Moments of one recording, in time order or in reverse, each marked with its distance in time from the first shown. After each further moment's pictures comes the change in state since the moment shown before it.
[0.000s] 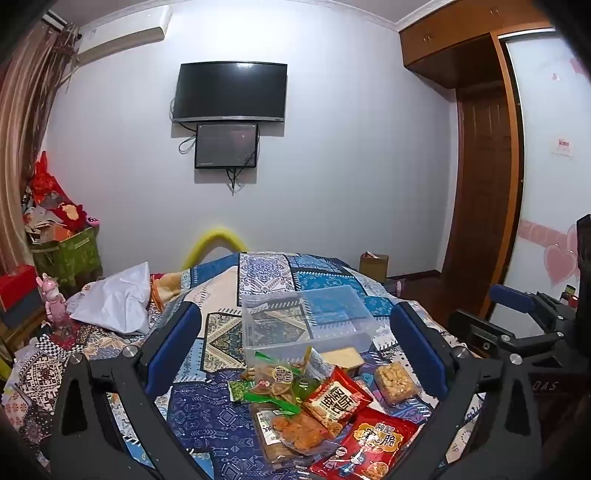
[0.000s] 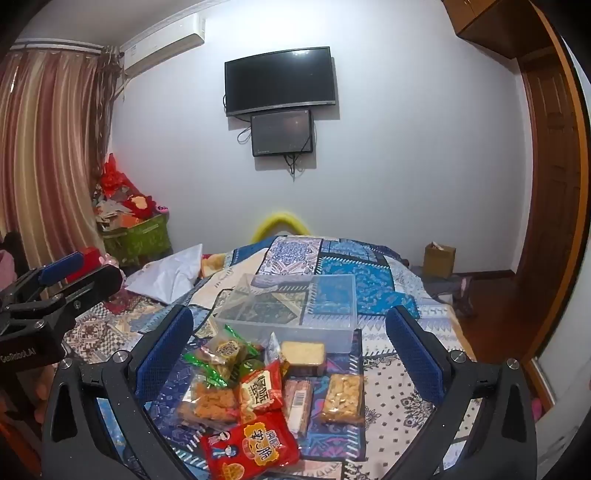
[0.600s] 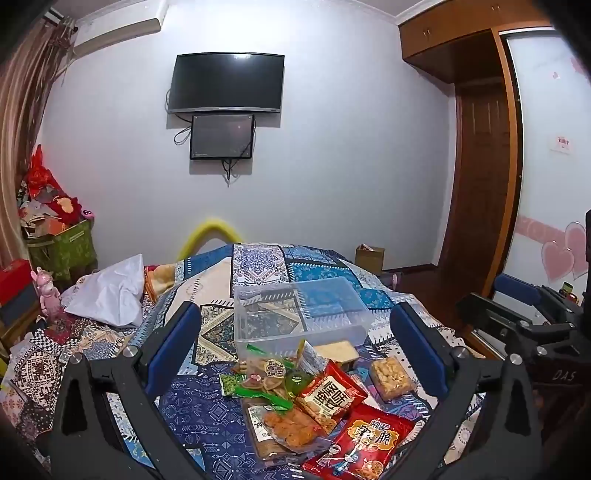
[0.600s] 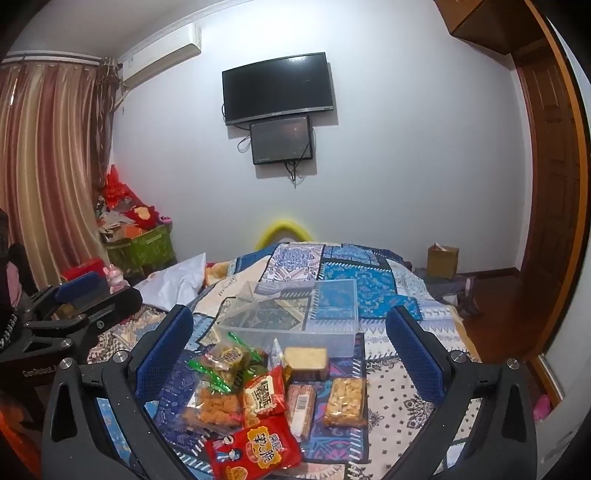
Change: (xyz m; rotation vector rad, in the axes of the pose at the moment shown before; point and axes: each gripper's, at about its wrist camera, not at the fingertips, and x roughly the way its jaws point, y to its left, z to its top) left arm 0.017 -0.007 -0.013 -0.009 0.049 -0.019; right arm -0.008 -0.004 0.001 0.025 -0.037 0.016
